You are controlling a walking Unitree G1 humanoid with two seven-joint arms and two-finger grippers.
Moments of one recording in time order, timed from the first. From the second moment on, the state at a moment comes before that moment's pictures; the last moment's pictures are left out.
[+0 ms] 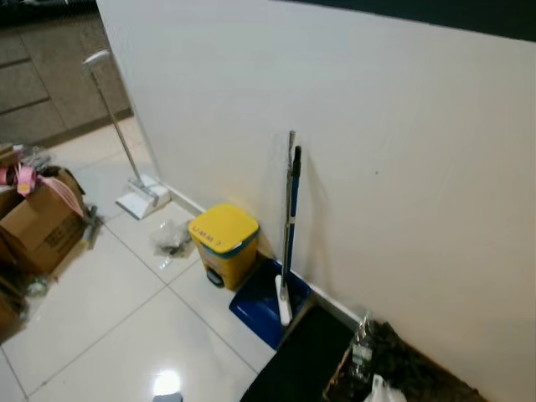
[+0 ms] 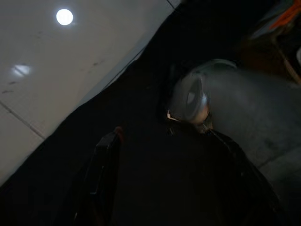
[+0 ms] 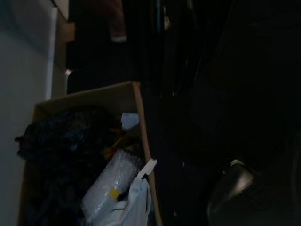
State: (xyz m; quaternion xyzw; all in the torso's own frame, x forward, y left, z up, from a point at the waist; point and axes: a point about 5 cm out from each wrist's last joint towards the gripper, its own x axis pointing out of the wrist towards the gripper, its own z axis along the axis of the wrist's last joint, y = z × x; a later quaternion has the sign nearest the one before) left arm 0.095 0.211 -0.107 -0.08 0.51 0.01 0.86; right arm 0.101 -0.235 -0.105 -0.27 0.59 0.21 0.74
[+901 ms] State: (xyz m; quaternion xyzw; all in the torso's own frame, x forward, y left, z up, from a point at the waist) left arm 0.102 0.211 -0.105 -0.07 0.50 0.01 0.86; right arm 0.096 -0.240 -0.105 -0.26 0.60 0.21 0.73
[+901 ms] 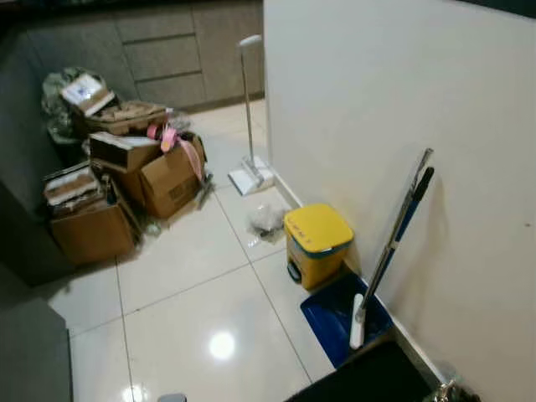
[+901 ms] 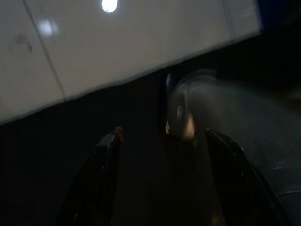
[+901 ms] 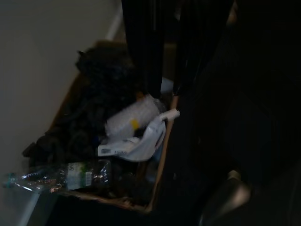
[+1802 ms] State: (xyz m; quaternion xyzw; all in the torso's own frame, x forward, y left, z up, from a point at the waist) left arm 0.090 0.209 -0.109 -0.08 0.51 0.01 0.86; right arm 0.111 -0.239 -0.101 -0.26 0.58 0.21 0.74
